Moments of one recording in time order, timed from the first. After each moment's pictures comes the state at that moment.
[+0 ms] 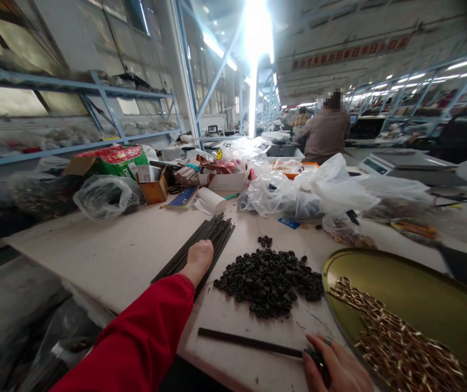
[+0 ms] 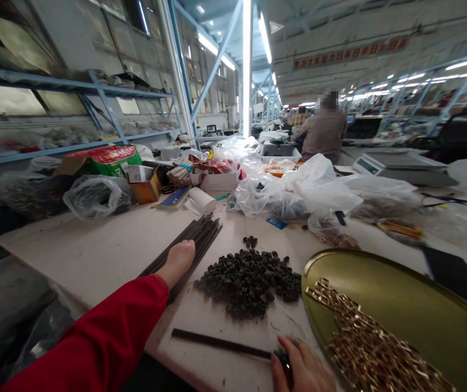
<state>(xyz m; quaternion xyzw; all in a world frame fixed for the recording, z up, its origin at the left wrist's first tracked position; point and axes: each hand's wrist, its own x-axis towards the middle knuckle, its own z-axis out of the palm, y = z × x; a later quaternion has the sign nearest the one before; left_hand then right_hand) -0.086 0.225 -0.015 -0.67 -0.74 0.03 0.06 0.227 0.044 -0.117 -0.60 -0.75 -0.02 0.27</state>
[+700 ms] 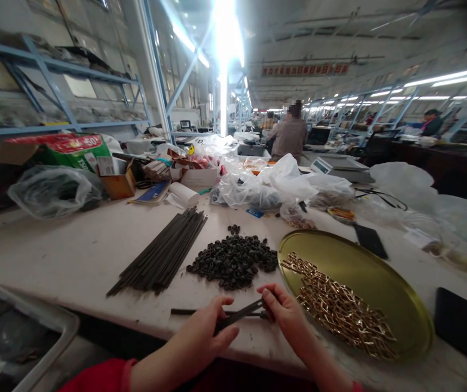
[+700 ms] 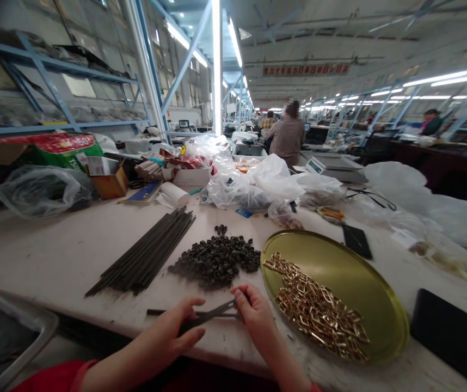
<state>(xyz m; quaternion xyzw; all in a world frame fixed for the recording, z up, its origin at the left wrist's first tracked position) -0.003 0.034 0.024 -0.73 -0.52 -0.15 -0.42 0.191 0.048 -0.028 -0.53 -0.52 0.48 0.47</state>
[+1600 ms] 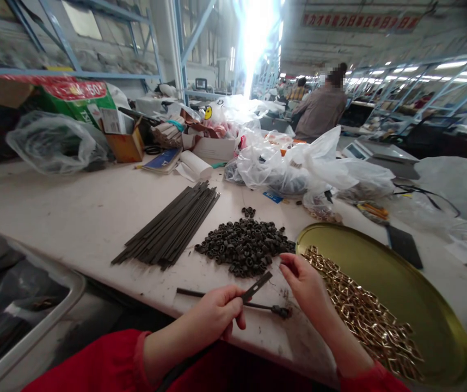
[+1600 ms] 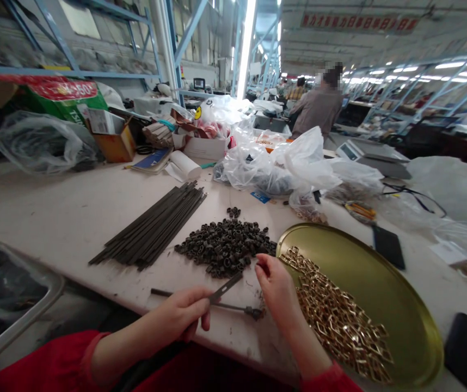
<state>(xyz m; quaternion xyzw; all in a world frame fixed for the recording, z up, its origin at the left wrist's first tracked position) 0.001 0.057 0.013 -0.48 -0.50 -0.19 -0.69 0.212 0.101 -0.035 -0.66 -0.69 0.16 0.25</state>
